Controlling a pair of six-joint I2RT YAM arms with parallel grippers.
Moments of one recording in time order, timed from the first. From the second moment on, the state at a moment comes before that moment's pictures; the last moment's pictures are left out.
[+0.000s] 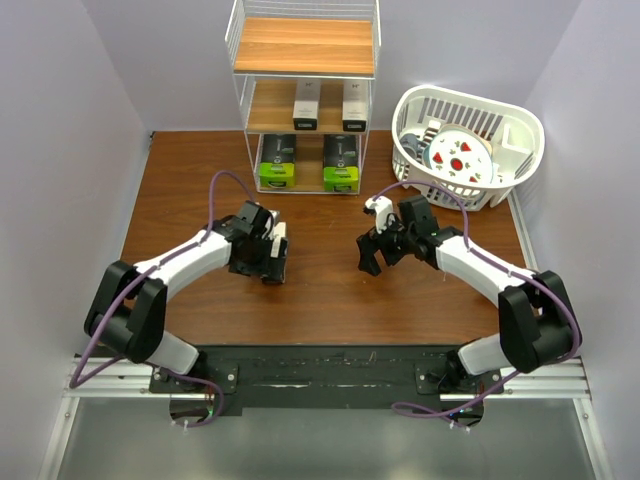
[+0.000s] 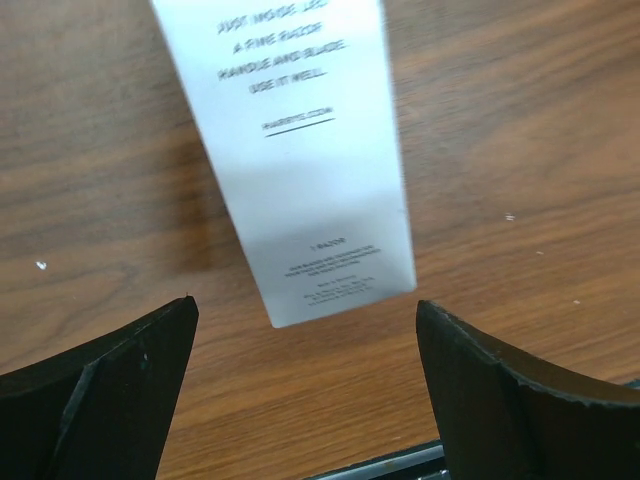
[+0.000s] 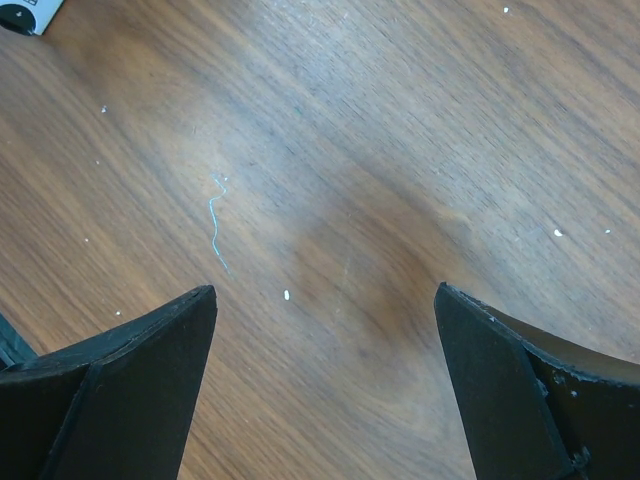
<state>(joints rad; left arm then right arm) -0.47 1.50 0.90 -0.60 0.04 -0.31 0.41 1.42 0.83 -0.28 -0.39 -0.16</state>
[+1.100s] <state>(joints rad) -0.47 1.54 0.90 -0.51 0.07 -0.30 0.40 1.43 0.83 -0.27 -0.38 -0.16</state>
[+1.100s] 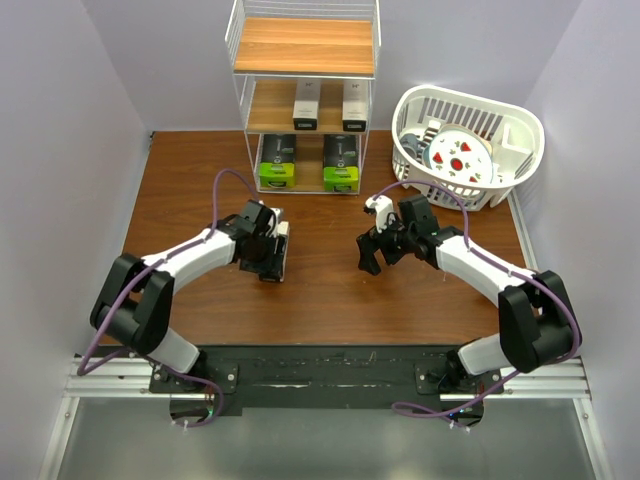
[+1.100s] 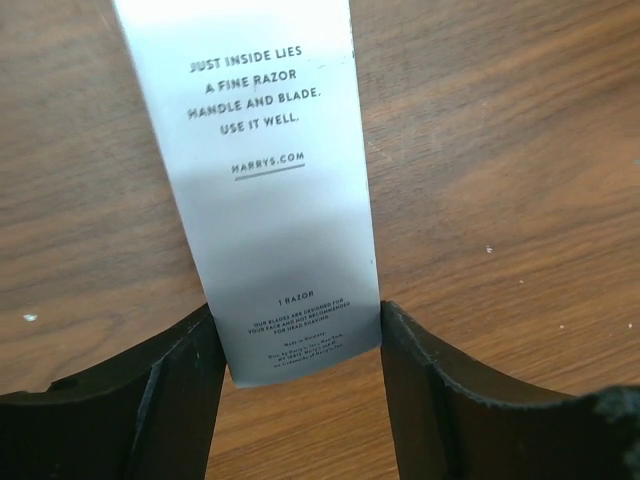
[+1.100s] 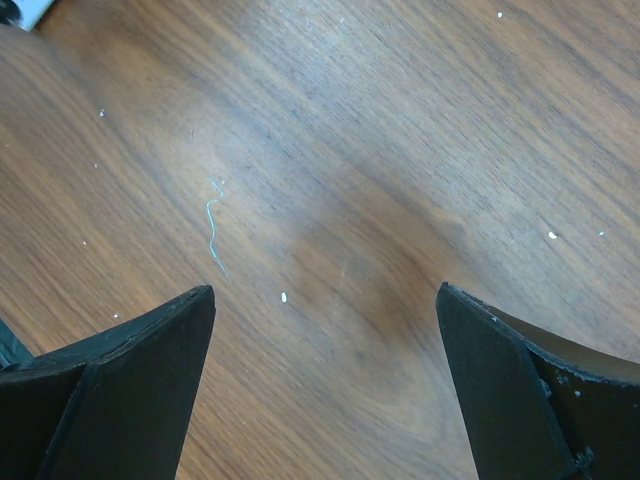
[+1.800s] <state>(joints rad) -0.40 1.32 1.17 -0.54 0.01 -0.03 0.40 1.47 0.84 -0.29 -0.38 -0.22</state>
